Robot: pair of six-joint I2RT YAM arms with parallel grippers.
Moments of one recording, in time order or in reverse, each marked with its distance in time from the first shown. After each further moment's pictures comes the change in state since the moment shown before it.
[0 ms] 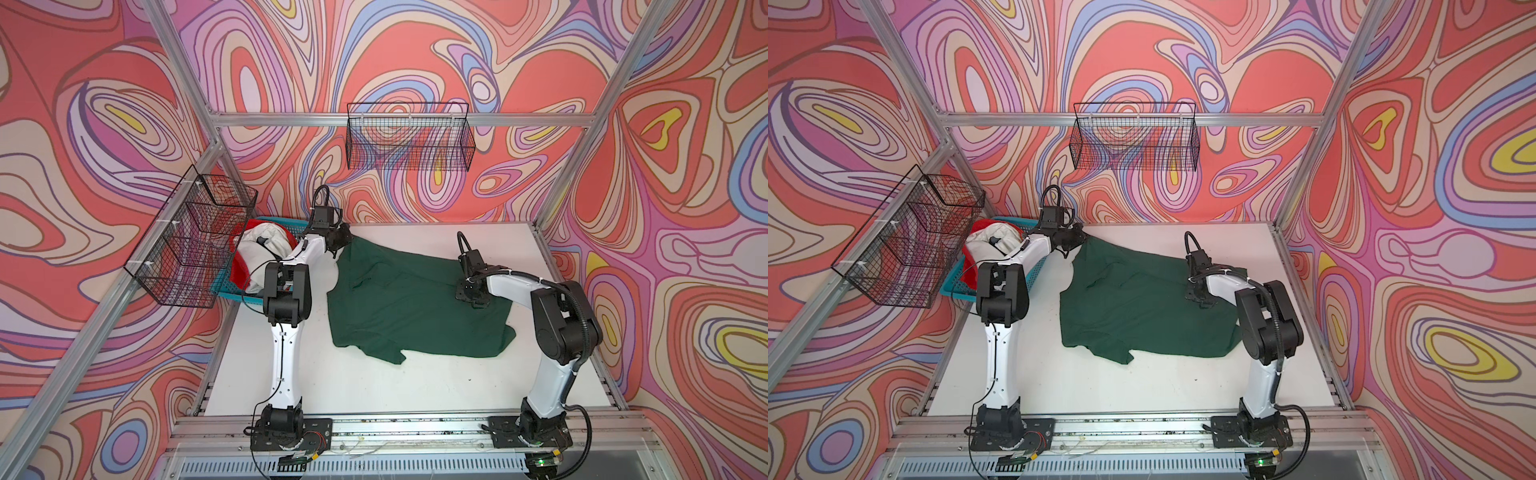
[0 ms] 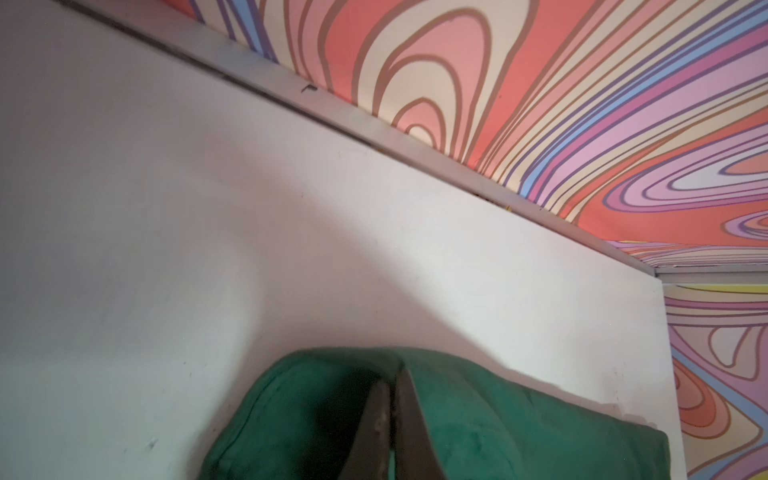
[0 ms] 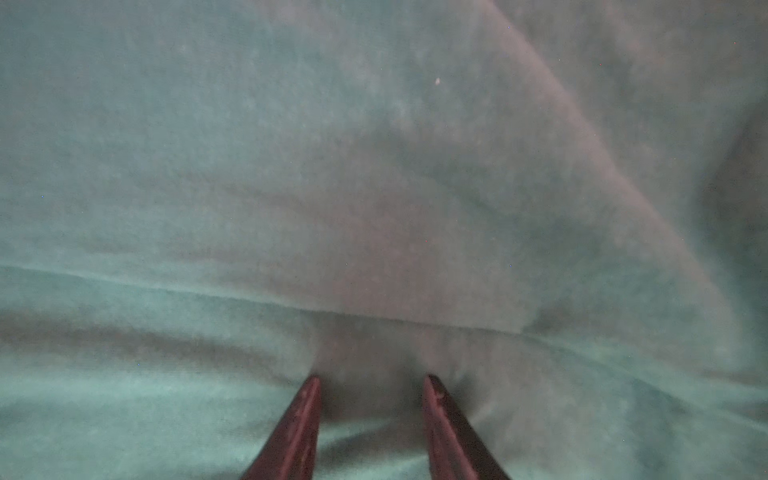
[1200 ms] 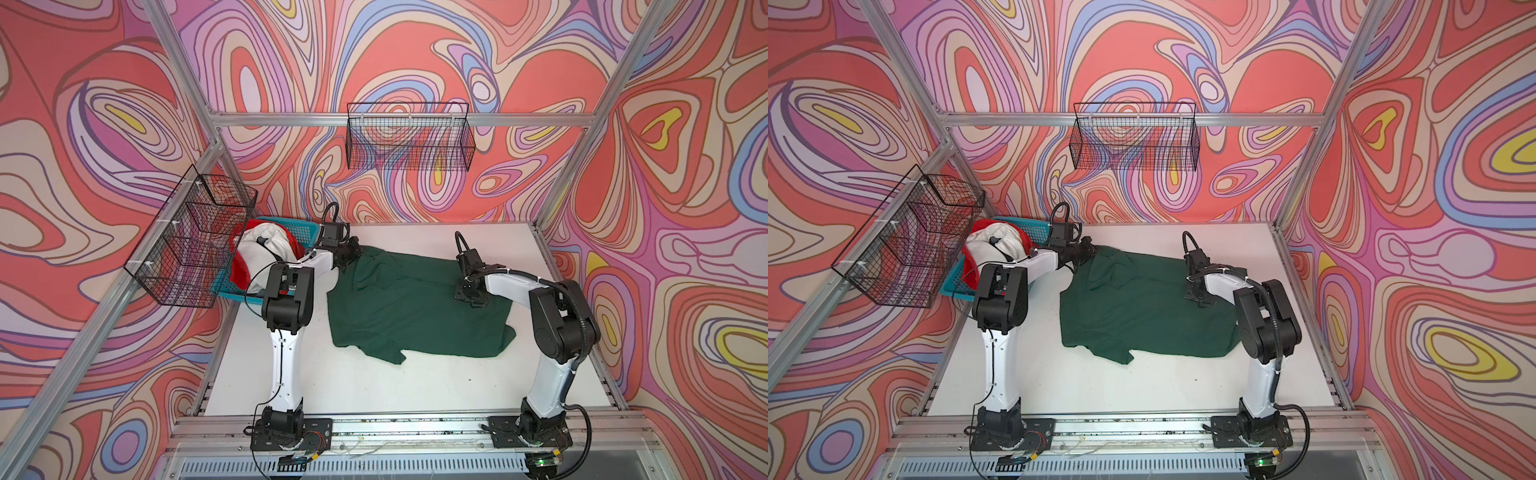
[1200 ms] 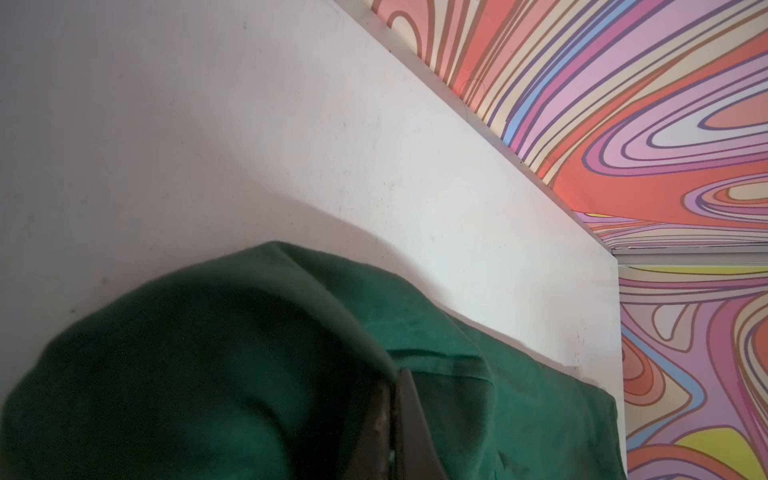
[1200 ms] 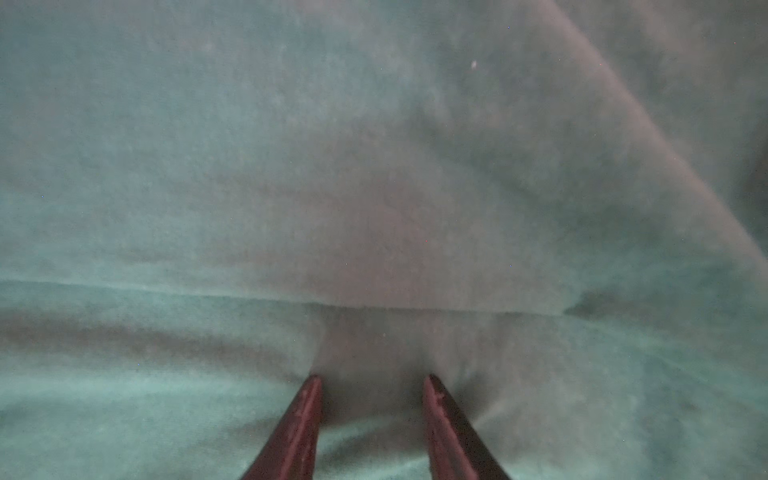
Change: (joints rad) left arm -0.068 -0.113 -0.316 0.259 0.045 -0.158; right arm 0.015 0.012 0.019 -0.022 0.000 0.008
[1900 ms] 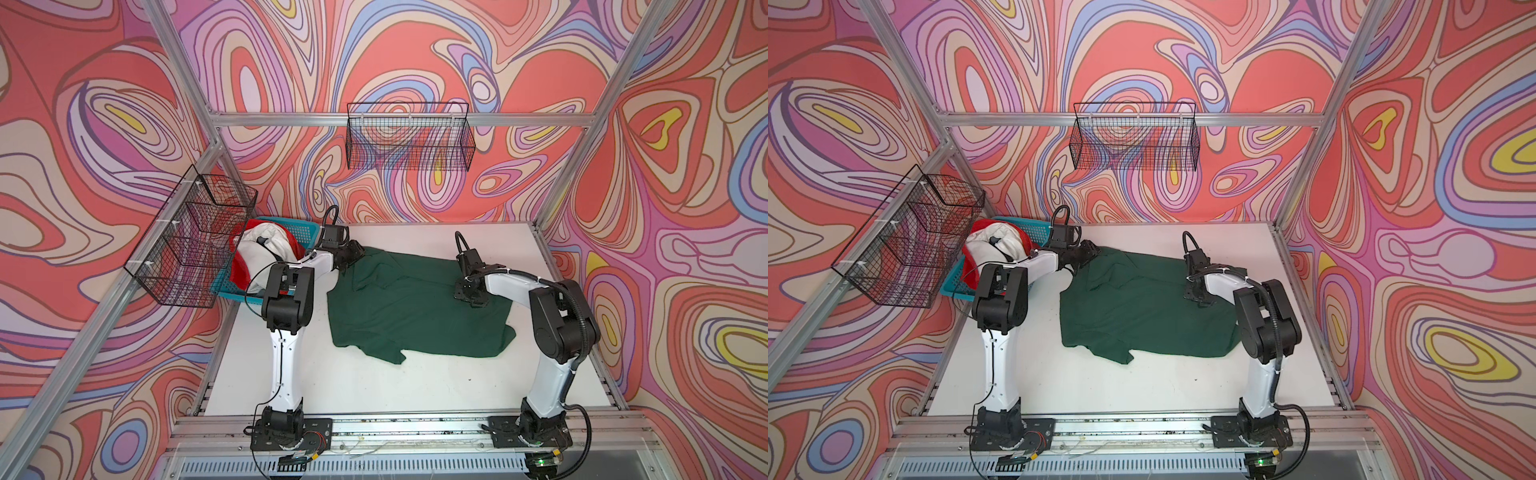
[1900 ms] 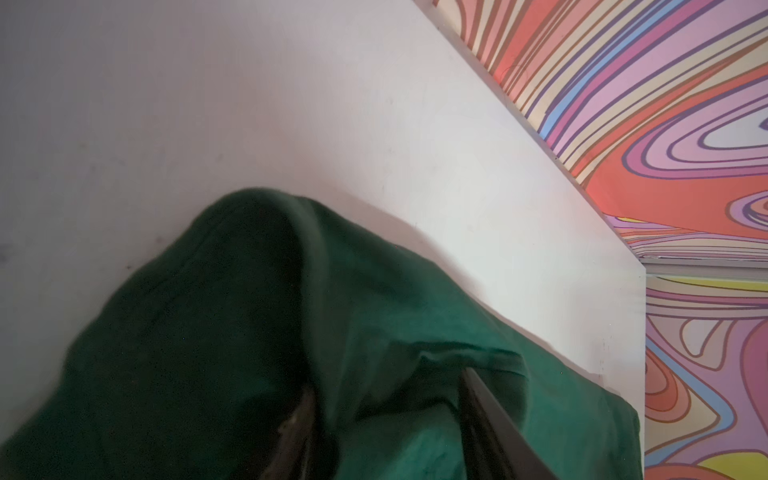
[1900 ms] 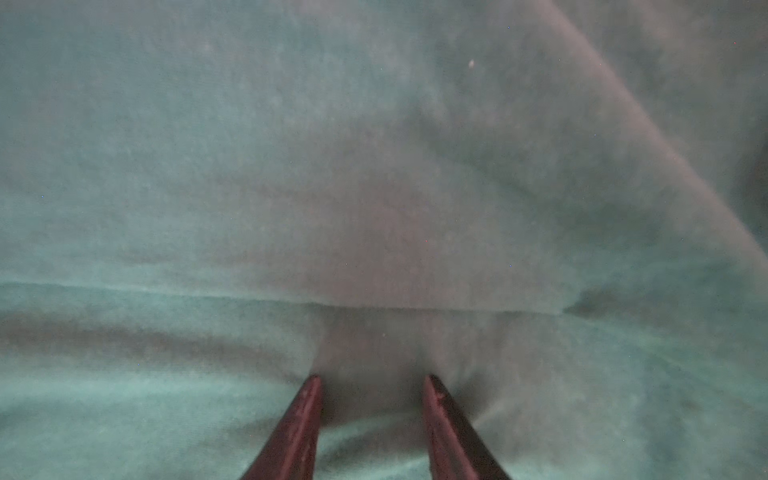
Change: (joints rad) left arm 0.000 -0.001 -0.010 -0.032 -0.034 -0.020; right arm 0.000 0.000 0.000 -0.001 0.000 0.007
